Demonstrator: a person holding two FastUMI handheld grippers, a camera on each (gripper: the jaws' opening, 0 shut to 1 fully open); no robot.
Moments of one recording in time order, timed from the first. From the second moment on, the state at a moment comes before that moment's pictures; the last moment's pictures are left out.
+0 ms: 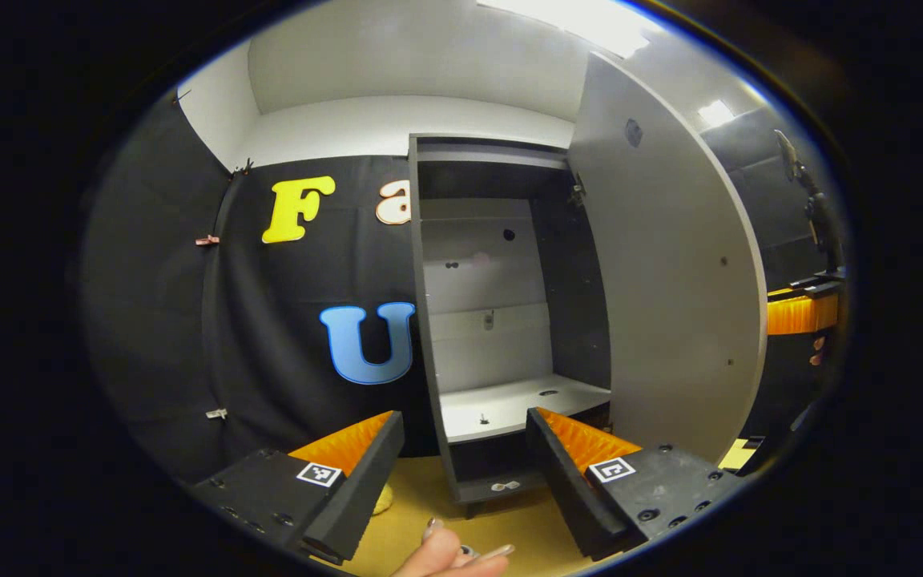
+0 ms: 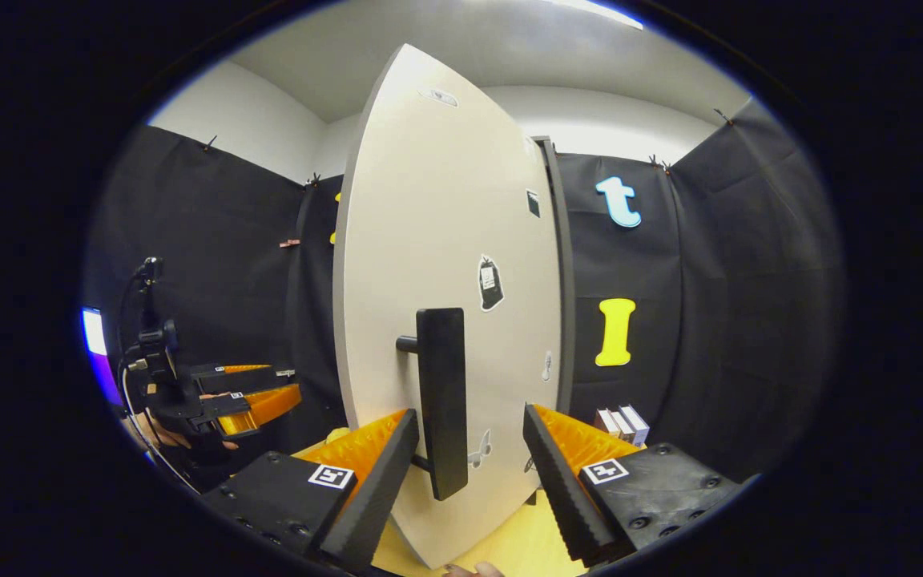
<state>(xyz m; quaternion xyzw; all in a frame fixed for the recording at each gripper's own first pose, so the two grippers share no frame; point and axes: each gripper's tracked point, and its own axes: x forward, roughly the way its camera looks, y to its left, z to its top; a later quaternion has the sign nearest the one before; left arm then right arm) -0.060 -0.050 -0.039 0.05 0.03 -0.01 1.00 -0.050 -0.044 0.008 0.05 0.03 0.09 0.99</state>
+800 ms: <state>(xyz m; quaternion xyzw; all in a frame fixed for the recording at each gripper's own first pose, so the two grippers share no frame) -0.066 0.034 -0.056 0.04 0.04 -0.07 1.00 -0.039 0.062 -0.001 0.02 0.03 0.03 1.00</state>
